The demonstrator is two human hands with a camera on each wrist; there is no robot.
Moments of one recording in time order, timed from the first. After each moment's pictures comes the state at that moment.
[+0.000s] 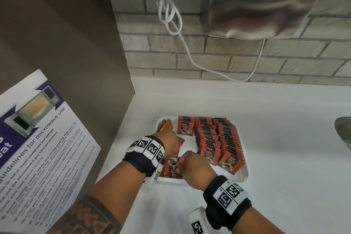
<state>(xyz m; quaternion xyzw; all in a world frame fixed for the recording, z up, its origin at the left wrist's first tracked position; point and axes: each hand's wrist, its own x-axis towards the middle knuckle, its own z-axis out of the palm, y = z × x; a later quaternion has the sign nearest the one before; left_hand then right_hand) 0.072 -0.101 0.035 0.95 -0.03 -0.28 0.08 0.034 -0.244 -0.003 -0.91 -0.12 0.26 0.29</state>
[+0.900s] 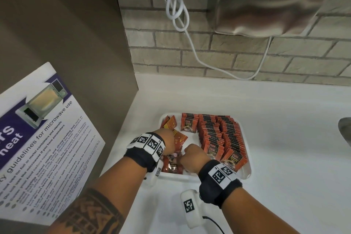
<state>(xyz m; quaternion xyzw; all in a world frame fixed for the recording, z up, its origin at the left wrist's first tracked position) 0.068 -0.089 0.028 0.95 0.02 -0.31 0.04 0.050 -0.223 0.008 -0.91 -0.09 0.32 0.26</state>
